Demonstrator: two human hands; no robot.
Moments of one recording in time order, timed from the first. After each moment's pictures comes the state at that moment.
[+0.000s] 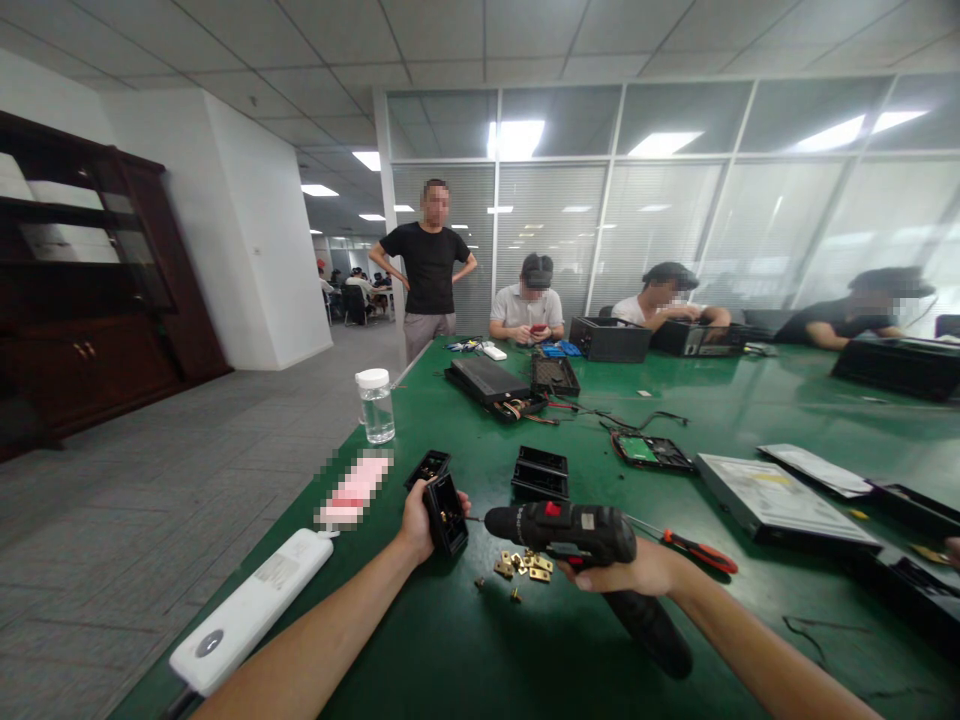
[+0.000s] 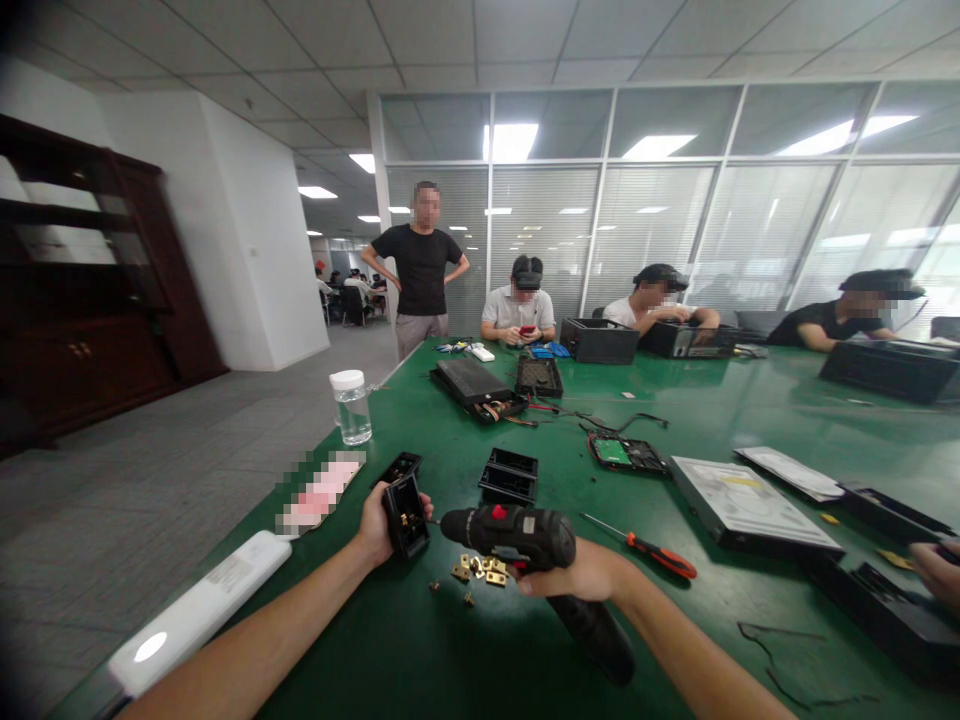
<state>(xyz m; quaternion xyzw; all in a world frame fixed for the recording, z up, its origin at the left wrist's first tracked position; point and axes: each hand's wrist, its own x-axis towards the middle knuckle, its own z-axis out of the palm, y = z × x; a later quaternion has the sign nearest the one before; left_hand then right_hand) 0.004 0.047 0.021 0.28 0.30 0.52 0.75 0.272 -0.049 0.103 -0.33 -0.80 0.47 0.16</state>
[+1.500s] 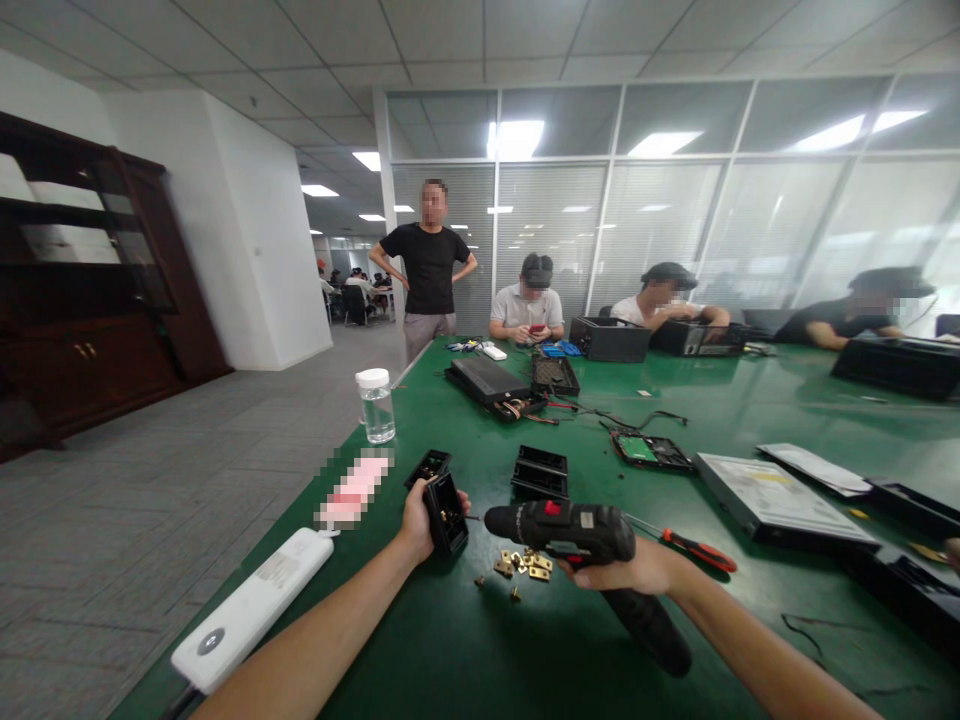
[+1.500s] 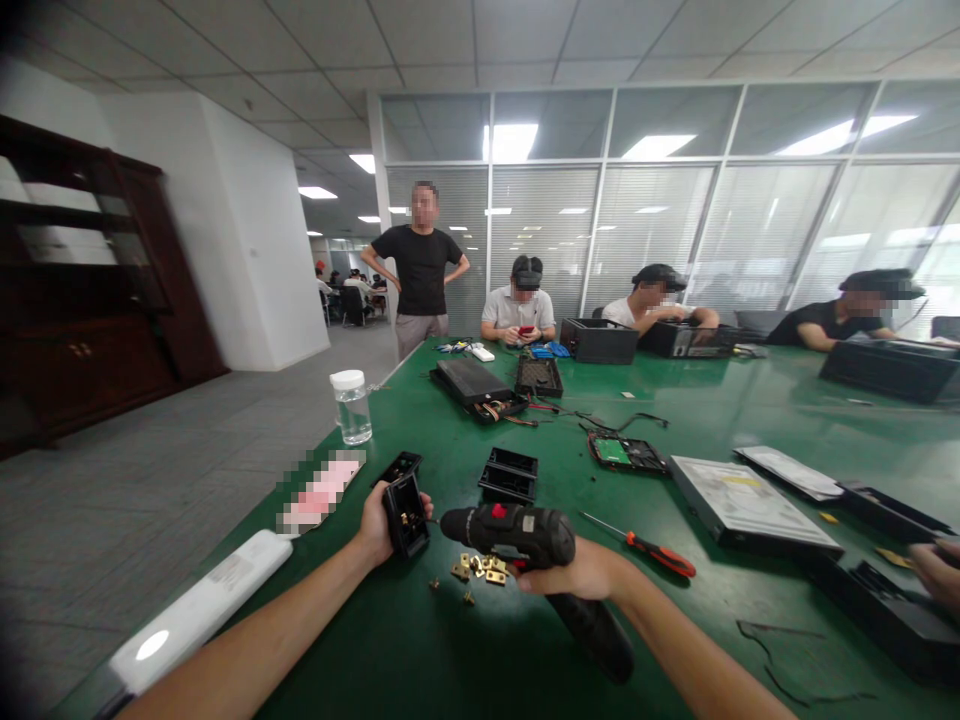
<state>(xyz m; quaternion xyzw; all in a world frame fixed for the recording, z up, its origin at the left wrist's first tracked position) 0.004 0.047 0.018 0.29 0.28 0.52 0.75 0.271 -0.051 0.102 -0.32 -0.81 0.47 0.17</state>
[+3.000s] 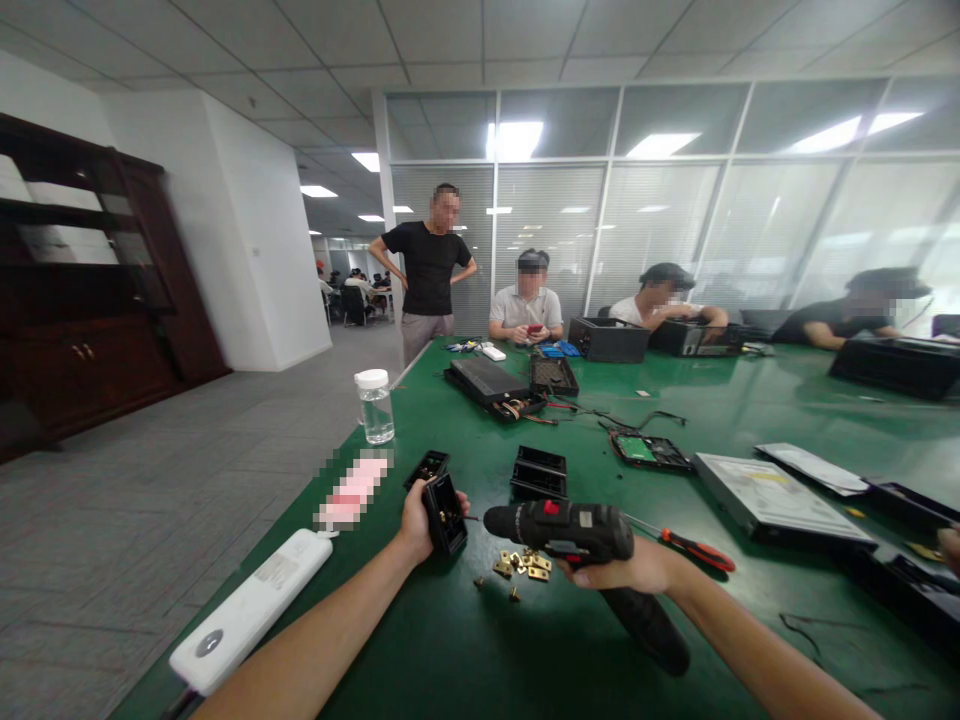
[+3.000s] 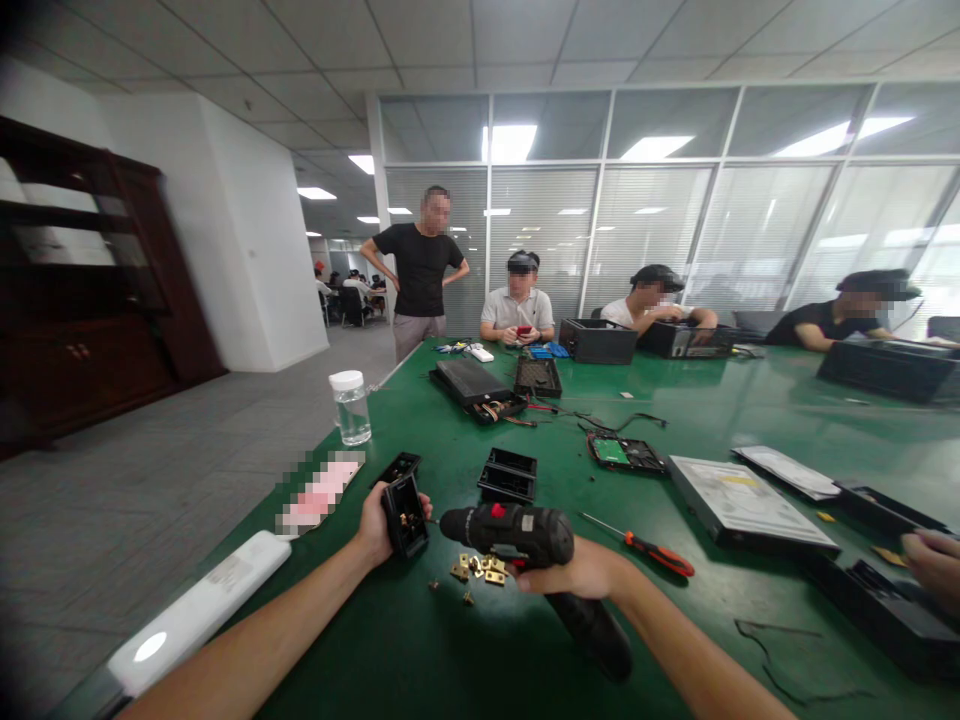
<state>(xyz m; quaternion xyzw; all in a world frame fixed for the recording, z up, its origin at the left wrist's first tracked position) 0.002 0.050 0.016 0.30 0.29 0.52 0.75 0.273 -0.050 0.099 -0.34 -0.79 0.48 0.17</state>
